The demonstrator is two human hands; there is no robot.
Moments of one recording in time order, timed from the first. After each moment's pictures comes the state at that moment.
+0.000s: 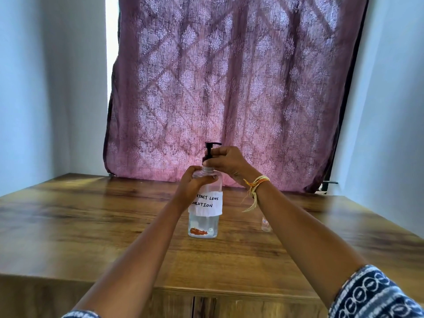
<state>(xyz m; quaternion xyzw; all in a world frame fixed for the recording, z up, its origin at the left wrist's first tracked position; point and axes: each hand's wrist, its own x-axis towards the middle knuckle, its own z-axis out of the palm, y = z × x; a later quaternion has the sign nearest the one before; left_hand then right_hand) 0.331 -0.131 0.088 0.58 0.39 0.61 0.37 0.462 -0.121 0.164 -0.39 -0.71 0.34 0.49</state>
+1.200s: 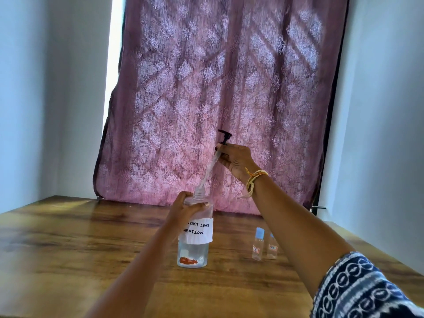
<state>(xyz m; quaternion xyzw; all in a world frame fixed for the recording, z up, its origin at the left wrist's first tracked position) 0.330 -0.131 0.086 0.60 0.44 0.59 0.31 0.476 -0.113 0.242 -0.32 -0.52 0.47 0.64</state>
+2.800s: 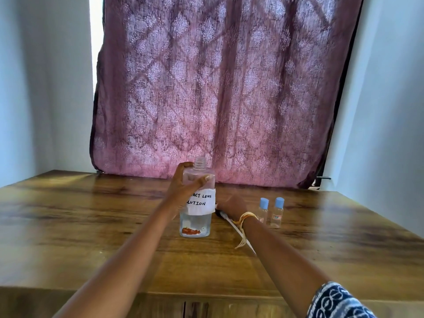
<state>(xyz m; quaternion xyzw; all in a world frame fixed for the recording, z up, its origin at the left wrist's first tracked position) 0.327 -0.127 0.070 0.61 0.36 0.62 0.35 0.498 -0.071 0.041 -0.65 -0.70 0.17 0.27</state>
